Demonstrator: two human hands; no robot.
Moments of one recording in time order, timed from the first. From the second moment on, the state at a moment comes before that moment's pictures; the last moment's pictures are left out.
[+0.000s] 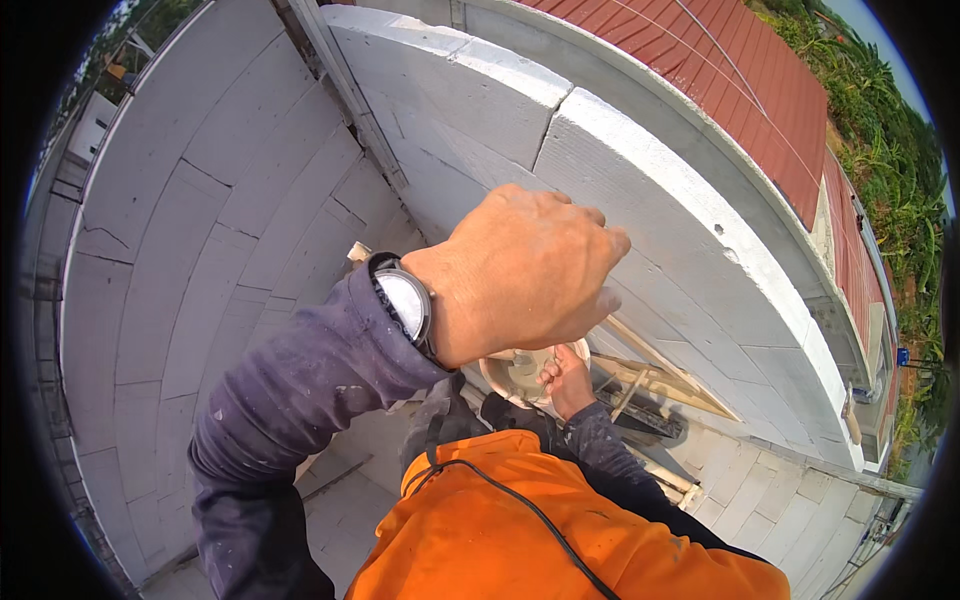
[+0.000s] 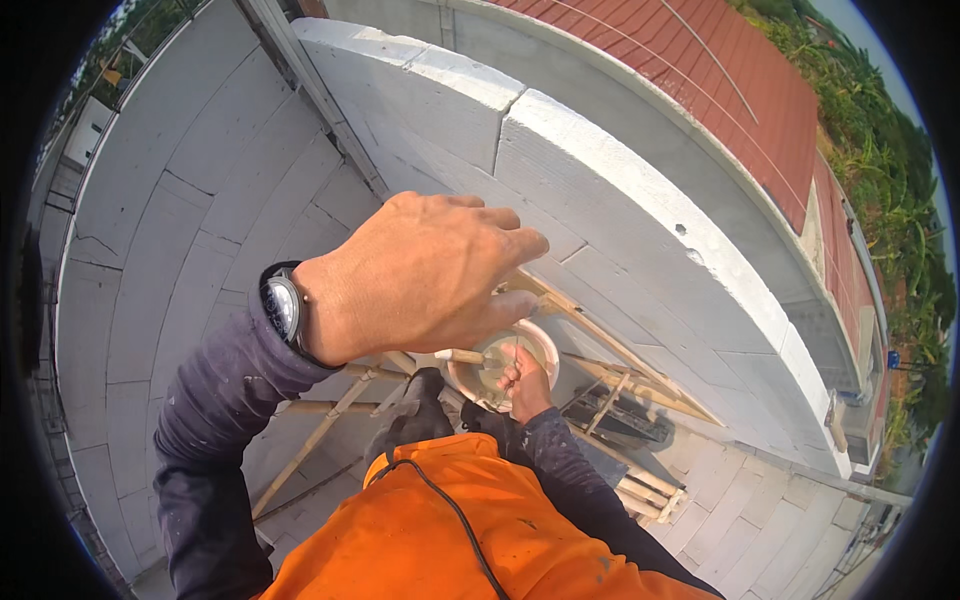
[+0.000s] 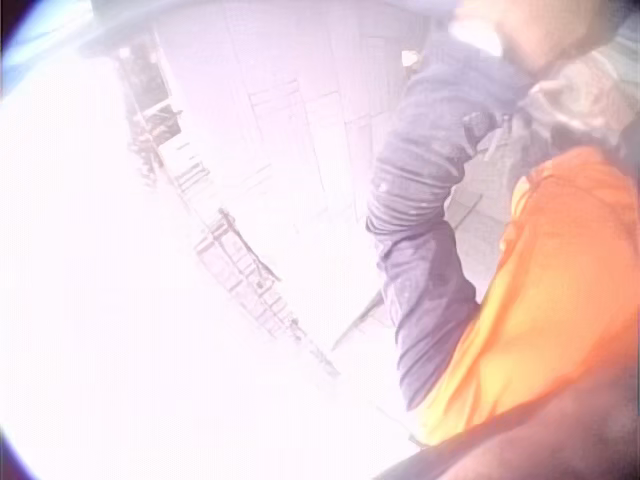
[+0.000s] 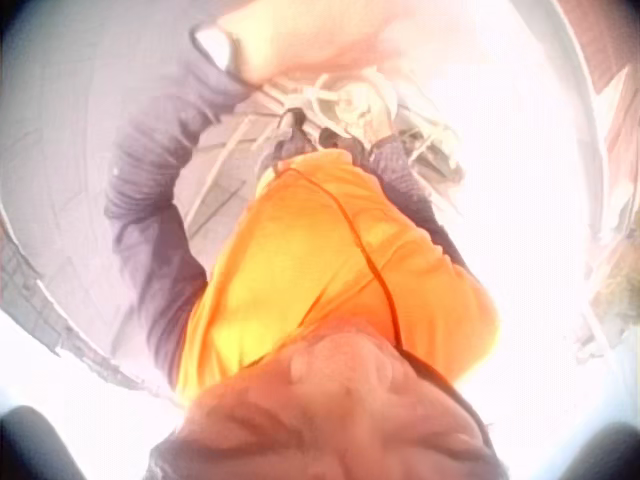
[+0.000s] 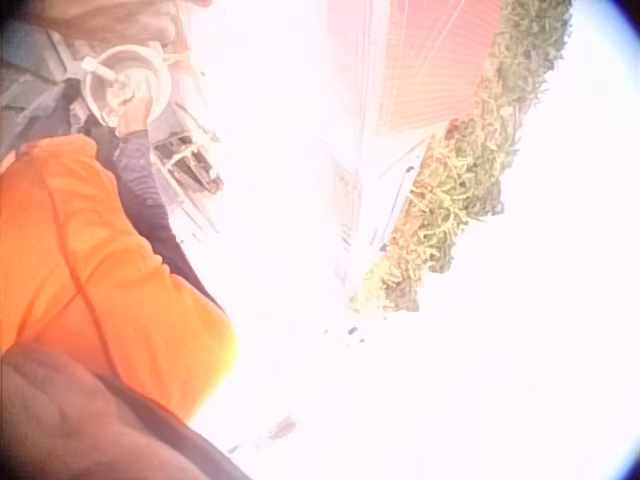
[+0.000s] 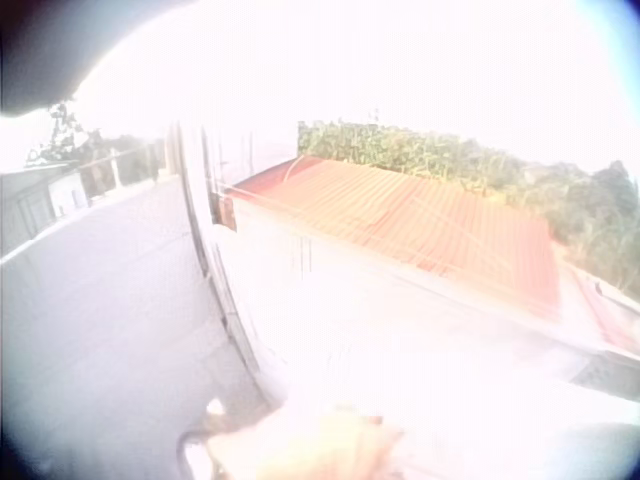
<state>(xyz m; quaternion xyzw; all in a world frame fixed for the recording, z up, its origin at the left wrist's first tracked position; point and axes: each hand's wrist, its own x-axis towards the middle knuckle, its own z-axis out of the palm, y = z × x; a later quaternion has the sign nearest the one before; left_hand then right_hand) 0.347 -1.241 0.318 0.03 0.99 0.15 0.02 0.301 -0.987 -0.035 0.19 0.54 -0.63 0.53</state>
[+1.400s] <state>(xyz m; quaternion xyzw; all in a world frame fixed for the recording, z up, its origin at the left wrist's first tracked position) 0.472 -1.246 0.097 -0.42 0.47 0.64 -0.44 0.300 -1.125 0.118 -0.61 0.76 -0.06 0.22</state>
